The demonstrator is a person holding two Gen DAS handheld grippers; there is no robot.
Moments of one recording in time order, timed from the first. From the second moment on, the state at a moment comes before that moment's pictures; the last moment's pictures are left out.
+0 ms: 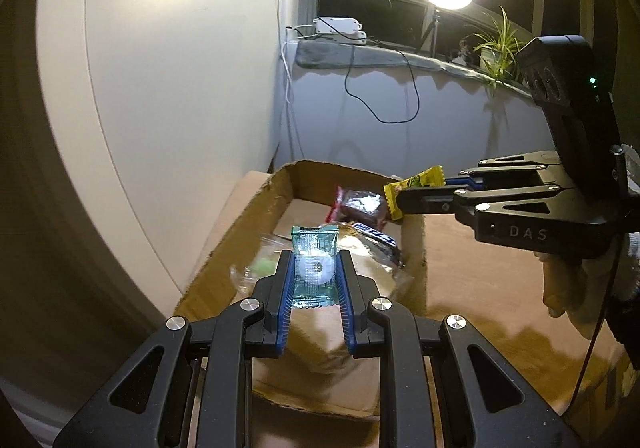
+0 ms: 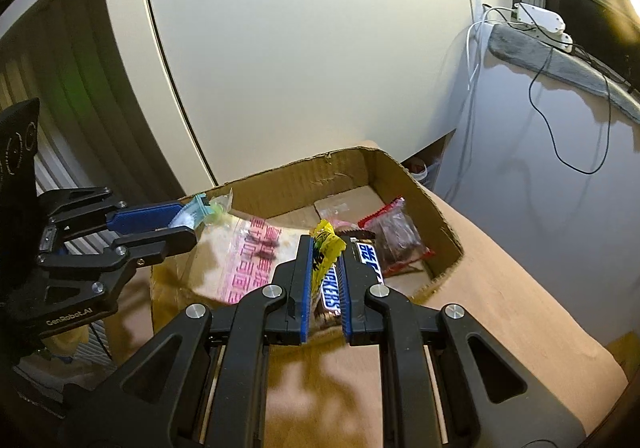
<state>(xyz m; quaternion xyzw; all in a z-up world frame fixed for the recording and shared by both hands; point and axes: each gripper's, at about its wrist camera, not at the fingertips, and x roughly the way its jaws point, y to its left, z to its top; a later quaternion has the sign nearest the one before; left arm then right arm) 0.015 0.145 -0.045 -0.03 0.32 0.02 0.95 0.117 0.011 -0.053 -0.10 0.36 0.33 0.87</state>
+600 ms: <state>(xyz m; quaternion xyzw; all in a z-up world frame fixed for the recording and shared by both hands) 0.015 0.163 -0.045 -0.04 0.32 0.03 0.95 0.139 0.023 -0.060 -0.09 0.38 0.32 0.86</state>
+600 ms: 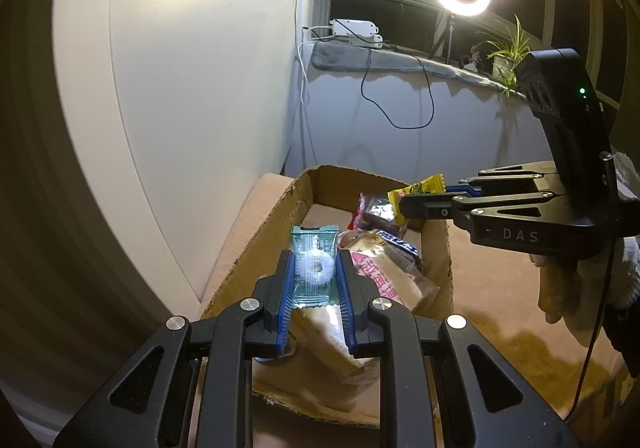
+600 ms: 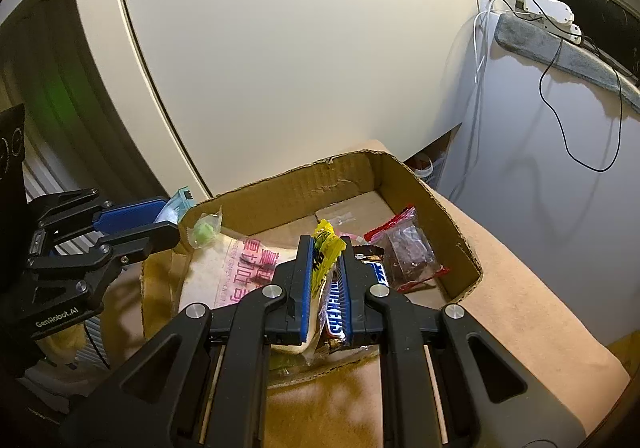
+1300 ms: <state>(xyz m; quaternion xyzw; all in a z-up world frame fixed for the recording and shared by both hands) 0.017 0.164 -0.041 -0.04 0.31 0.04 0.95 0.144 0.024 -0.059 -0.10 0.37 0.31 0.87</state>
